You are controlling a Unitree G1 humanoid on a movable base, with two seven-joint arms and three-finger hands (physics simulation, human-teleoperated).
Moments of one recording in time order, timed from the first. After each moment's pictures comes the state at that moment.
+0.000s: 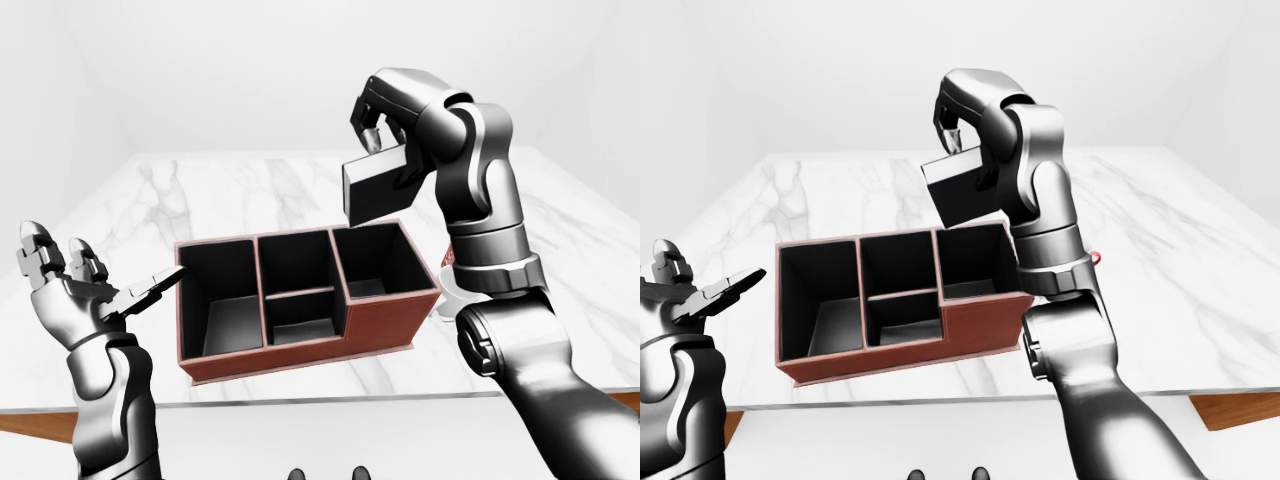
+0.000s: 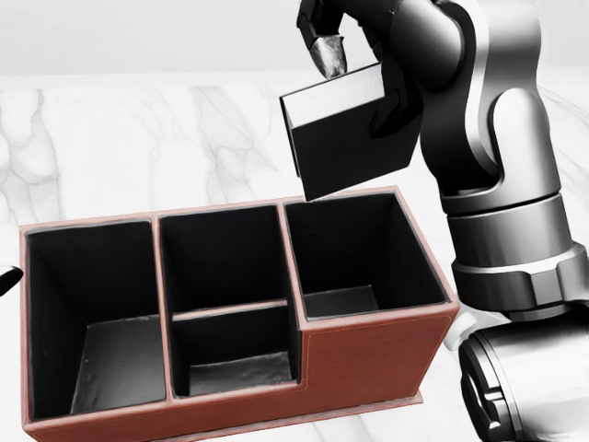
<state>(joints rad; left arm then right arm) -0.07 0.17 0.43 -0.32 -0.34 0.07 0.28 -1.20 -0.23 0.01 0.35 -1.08 0.09 0.70</state>
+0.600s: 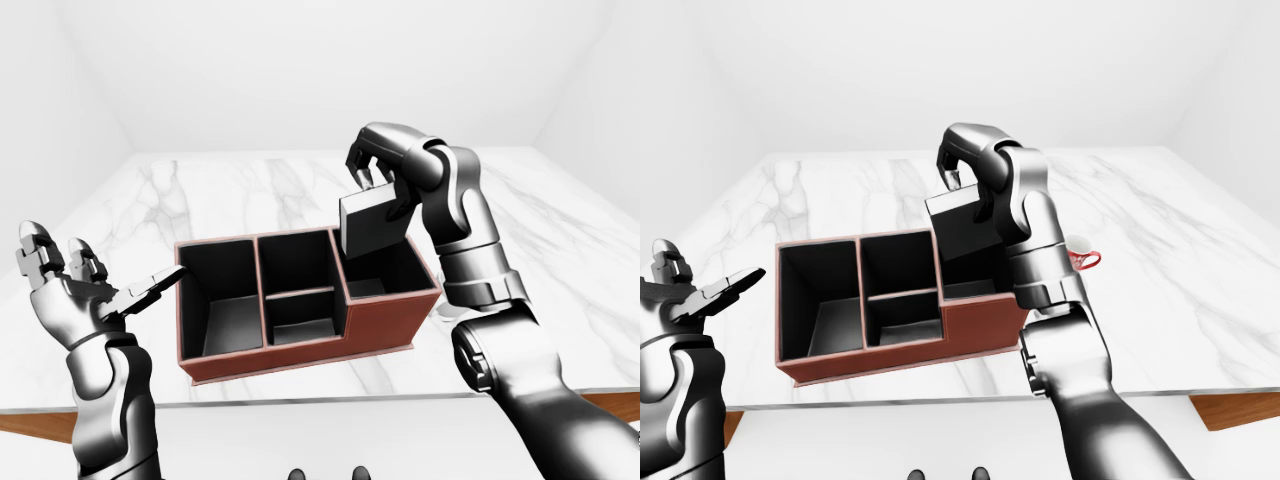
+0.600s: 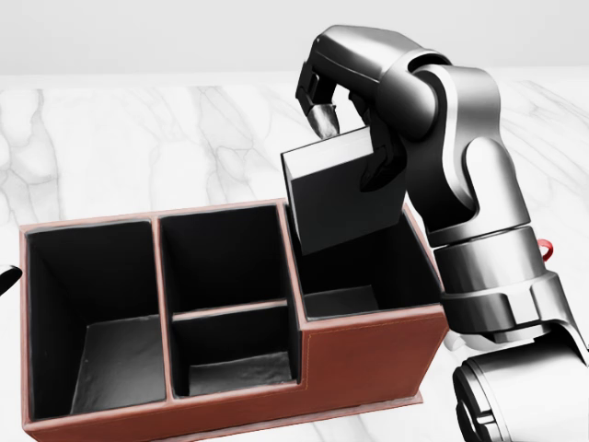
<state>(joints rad) -0.07 0.17 0.43 -0.31 -0.34 0.07 0.28 -1.11 -0.20 0.02 0.44 -1.04 0.09 0.70</state>
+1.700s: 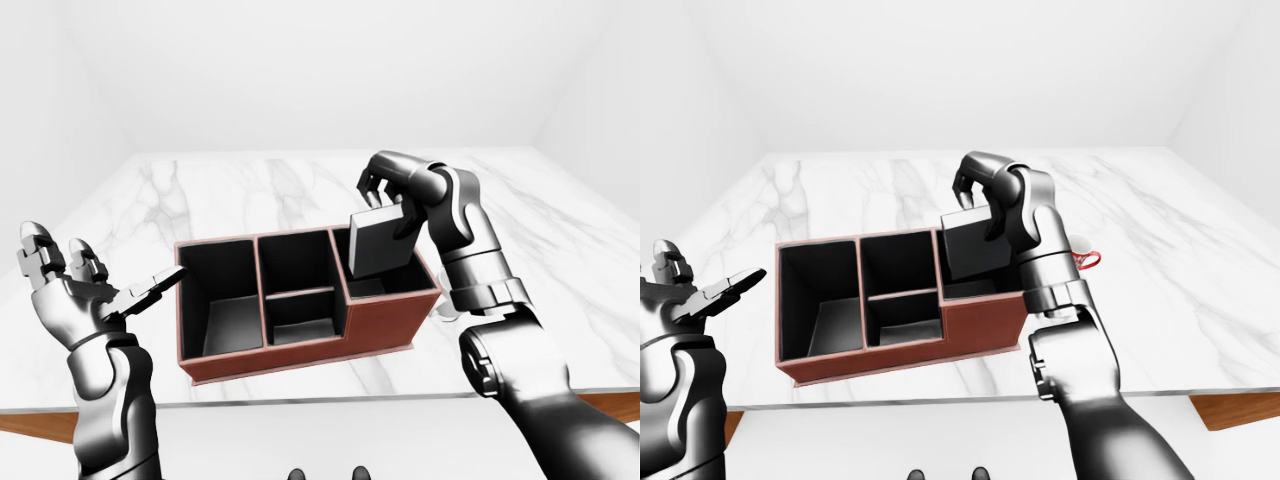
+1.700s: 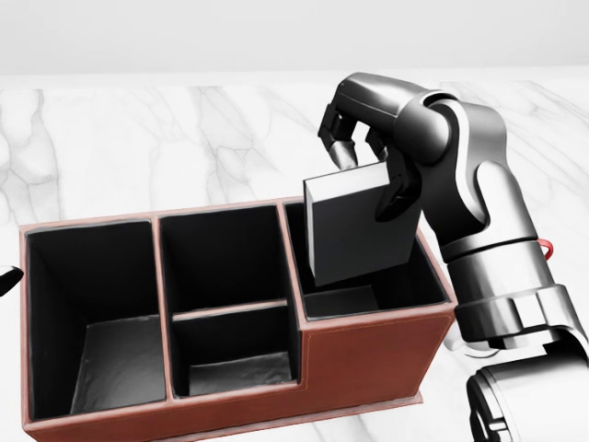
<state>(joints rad) -0.07 0.17 0.43 -0.31 -0.34 0.06 0.28 -1.05 -0.23 0.02 0.56 -0.97 0.09 0.70</state>
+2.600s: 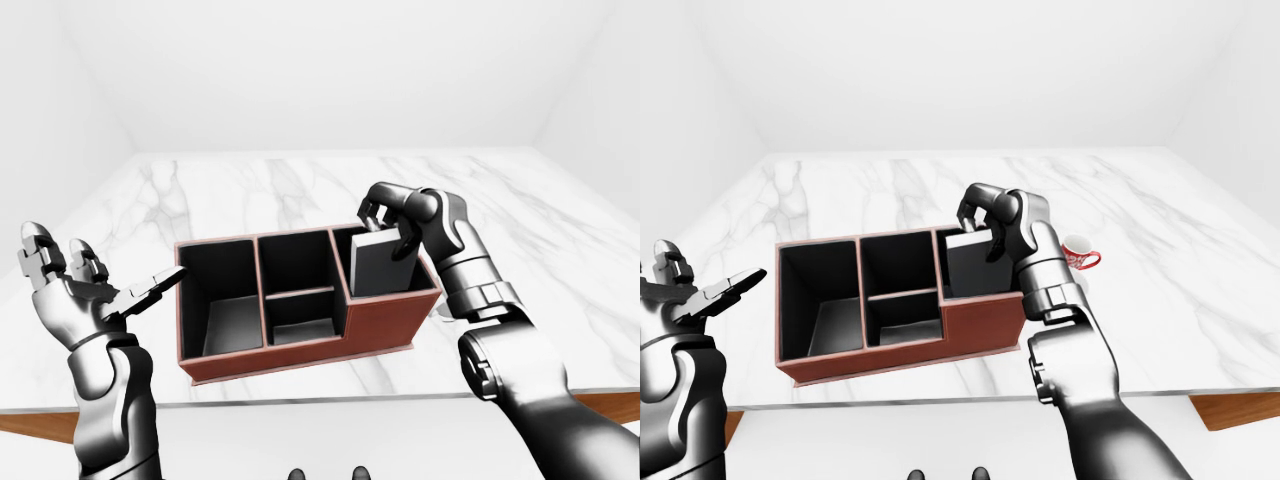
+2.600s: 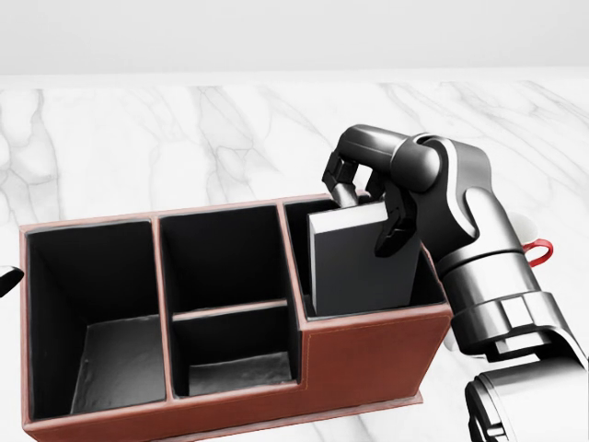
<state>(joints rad) -0.07 0.17 0.43 -0.31 -0.34 0.06 0.28 -1.03 -0.23 0.03 0.74 -0.91 0.09 0.70</state>
